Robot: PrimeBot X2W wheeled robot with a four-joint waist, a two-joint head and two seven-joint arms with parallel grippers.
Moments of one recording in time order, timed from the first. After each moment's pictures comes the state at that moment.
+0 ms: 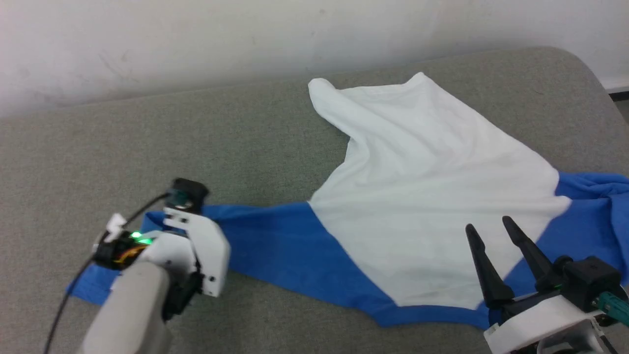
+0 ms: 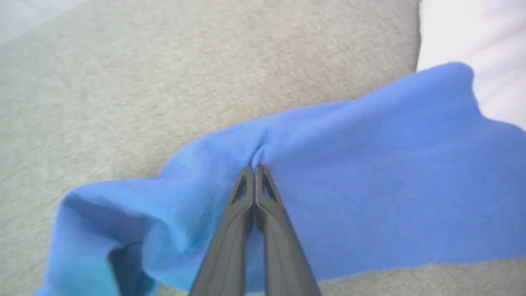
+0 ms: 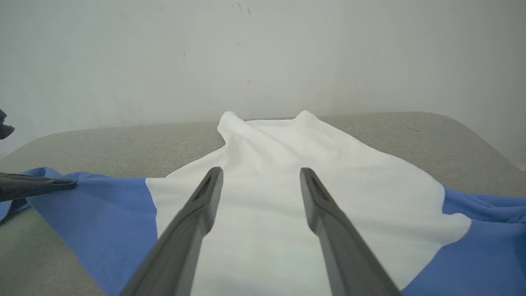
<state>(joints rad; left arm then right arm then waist) -0.35 0.27 -0.31 0.28 -0.25 -0.04 0.57 0.09 -0.15 0.09 -0.15 0.27 0.13 -0.03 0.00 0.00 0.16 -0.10</state>
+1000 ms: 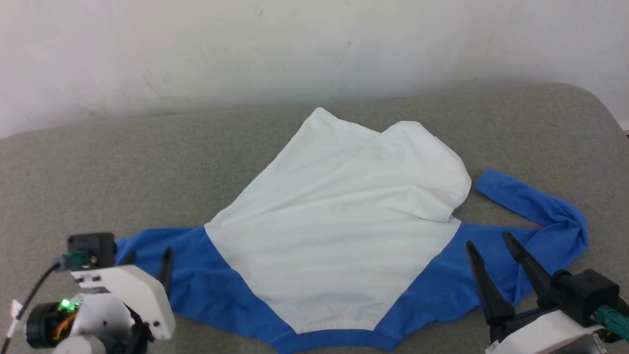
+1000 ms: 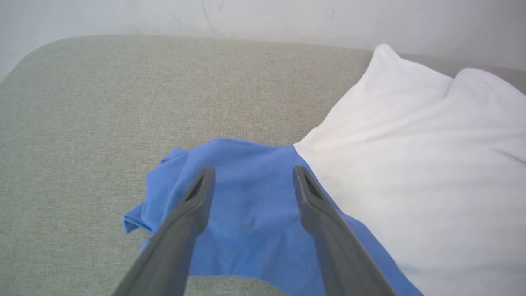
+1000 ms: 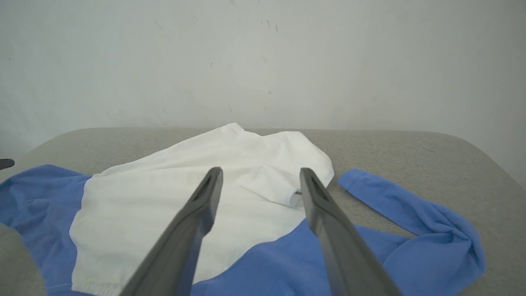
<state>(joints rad) -0.01 0.33 -0.02 -0.07 -0.40 0.15 0.45 0.16 -0.14 0.08 -0.23 0.24 0.13 0.04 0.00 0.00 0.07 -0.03</state>
